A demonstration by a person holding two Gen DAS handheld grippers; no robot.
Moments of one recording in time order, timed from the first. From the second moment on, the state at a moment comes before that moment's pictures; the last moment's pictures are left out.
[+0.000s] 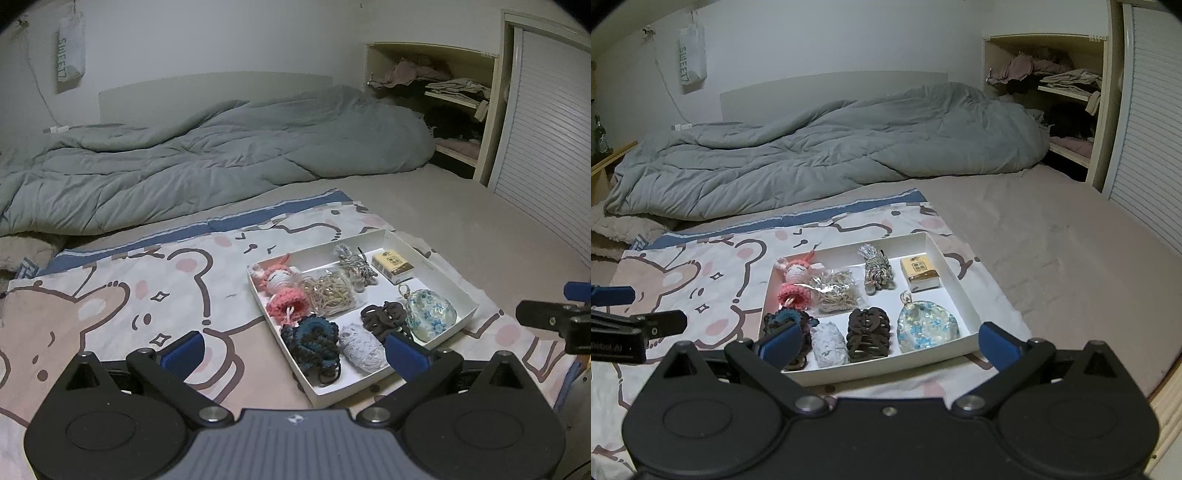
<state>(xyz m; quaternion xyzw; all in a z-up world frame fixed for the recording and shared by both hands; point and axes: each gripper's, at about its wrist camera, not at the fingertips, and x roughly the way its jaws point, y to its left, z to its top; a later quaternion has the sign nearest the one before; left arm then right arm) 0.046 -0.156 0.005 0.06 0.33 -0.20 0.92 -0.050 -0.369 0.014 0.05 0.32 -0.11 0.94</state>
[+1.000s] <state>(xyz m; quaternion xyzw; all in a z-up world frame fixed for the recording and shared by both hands) 0.049 -0.155 -0.002 0.06 0.34 -0.19 0.92 -0.049 -0.368 0.004 0.05 0.33 -0.12 0.94</state>
